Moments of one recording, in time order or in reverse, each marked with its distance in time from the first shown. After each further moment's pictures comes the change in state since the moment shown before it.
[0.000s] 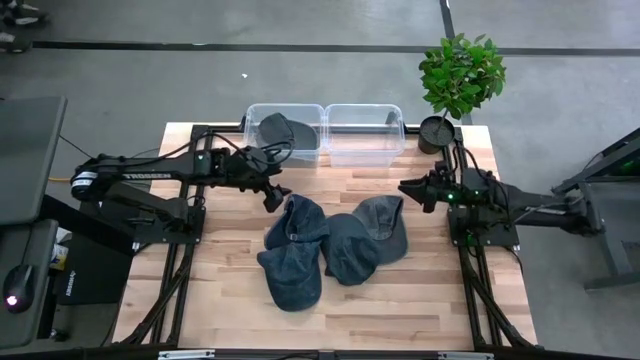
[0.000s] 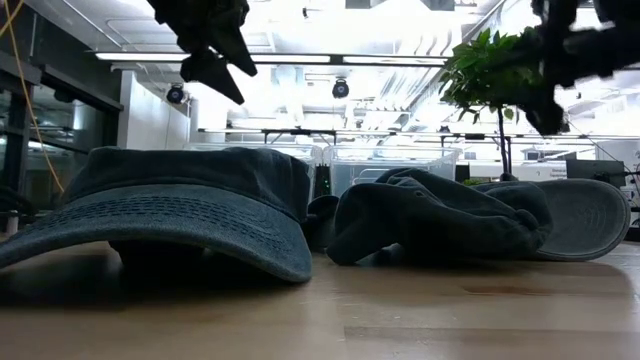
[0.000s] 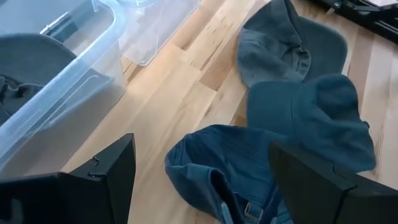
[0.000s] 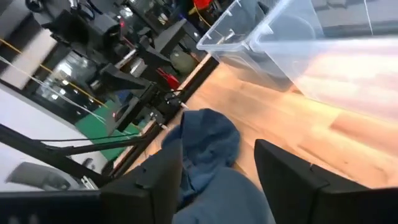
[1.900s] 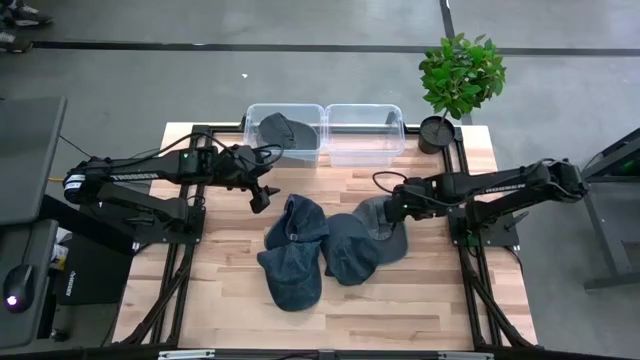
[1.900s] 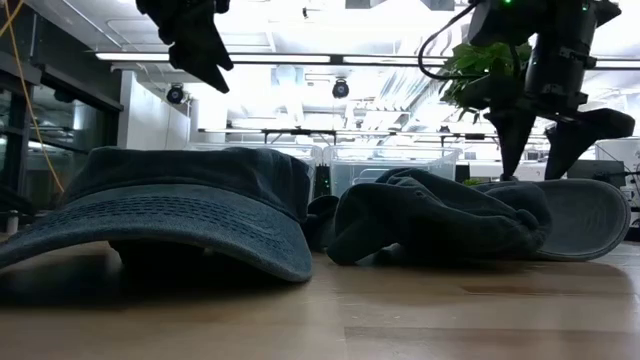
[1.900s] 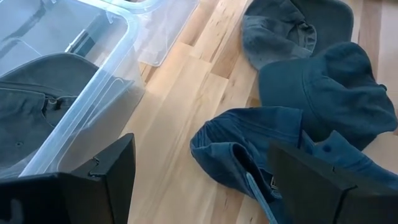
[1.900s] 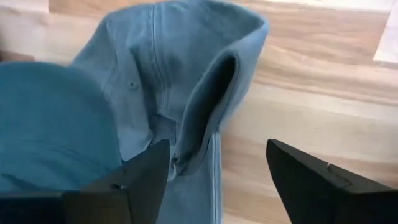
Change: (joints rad) left arm 0.000 -0.087 0.000 -0.108 -0.024 0.160; right arm 0.157 0.803 0.439 -0.758 0.006 0.610
